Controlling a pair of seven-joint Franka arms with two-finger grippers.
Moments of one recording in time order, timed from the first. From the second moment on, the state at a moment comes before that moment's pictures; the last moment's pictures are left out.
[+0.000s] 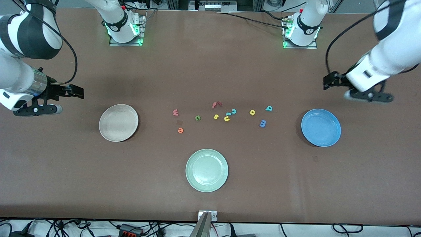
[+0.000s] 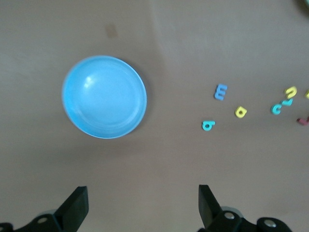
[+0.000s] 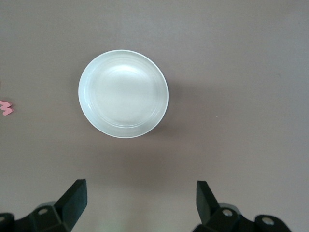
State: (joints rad) left arm -0.06 0.04 -0.06 -1.84 -0.04 1.72 0.01; right arm 0.16 0.14 -0.13 -1.74 -0.03 1.70 -0.08
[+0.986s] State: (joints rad) left arm -0.36 0.47 -0.07 -1.84 -0.01 2.18 0.01; right arm 0.41 0.39 -0.13 -1.75 0.06 1.90 0.01
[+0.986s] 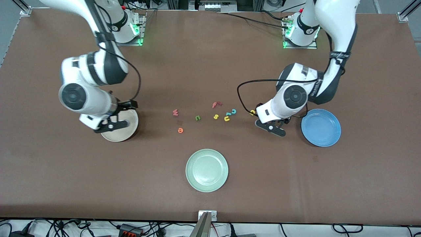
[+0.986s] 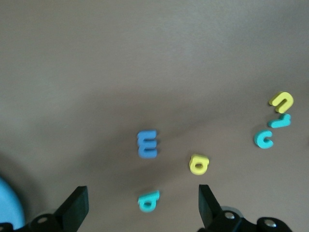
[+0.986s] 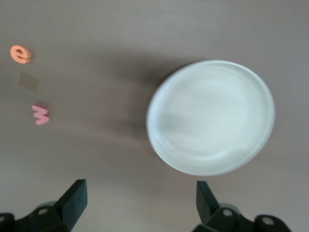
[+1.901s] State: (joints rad) left arm -0.38 0.59 -0.06 -1.96 0.01 2.51 0.02; right arm 0.68 0.64 -0.11 -1.75 0.09 2.22 0.37
